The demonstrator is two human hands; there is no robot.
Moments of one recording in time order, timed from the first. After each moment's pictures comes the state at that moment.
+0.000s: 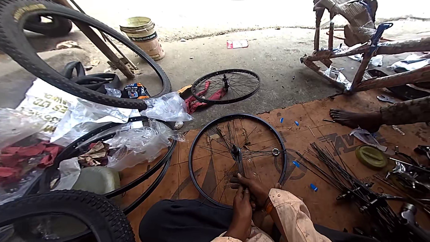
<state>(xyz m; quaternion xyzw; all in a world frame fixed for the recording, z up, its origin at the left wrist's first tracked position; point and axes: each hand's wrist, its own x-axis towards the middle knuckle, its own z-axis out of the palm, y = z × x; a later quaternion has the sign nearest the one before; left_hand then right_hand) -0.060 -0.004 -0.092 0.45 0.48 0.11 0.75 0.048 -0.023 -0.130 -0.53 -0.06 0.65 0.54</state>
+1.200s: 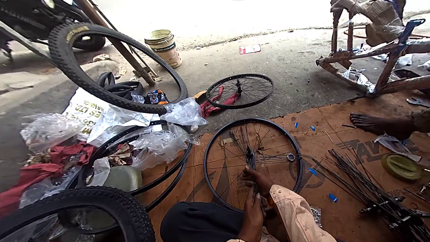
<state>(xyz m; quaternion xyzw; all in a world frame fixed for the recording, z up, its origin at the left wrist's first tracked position) -0.069 0.009 -0.093 0.48 0.44 0.11 0.76 0.063 0.030 -0.138 -0.54 0.03 0.60 0.59</state>
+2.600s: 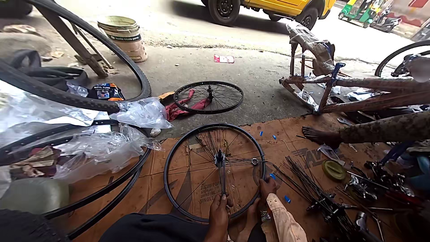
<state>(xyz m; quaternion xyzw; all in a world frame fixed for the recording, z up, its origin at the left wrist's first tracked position) -0.045 0.002 -0.097 0.44 0.48 0.14 0.75 0.152 -0.102 -0.180 -0.88 0.09 0.25 0.40</state>
